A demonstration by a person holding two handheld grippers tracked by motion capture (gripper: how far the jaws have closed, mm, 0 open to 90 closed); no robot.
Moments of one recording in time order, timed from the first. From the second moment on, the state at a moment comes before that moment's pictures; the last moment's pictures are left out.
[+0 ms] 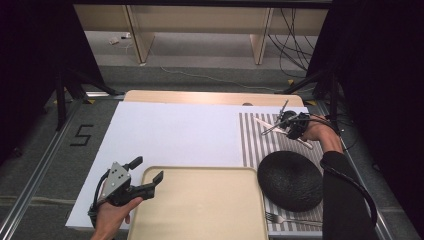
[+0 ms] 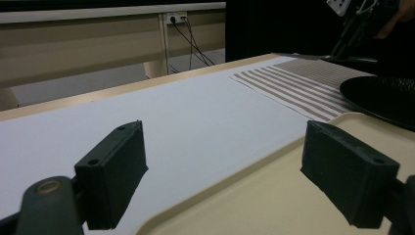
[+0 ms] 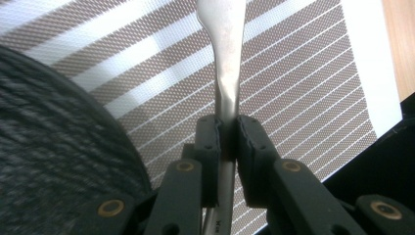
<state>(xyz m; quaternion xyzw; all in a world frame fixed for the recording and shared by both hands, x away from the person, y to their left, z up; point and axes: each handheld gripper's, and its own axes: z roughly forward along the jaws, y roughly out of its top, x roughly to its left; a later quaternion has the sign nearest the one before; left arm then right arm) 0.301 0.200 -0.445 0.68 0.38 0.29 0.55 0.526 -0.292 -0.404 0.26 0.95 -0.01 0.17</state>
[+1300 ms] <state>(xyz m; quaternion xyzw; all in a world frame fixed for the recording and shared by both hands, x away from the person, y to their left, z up) 0.300 0.201 -0.444 0.68 0.38 0.29 0.55 0.401 -0.229 -0.371 0.29 0.92 0.27 0.08</state>
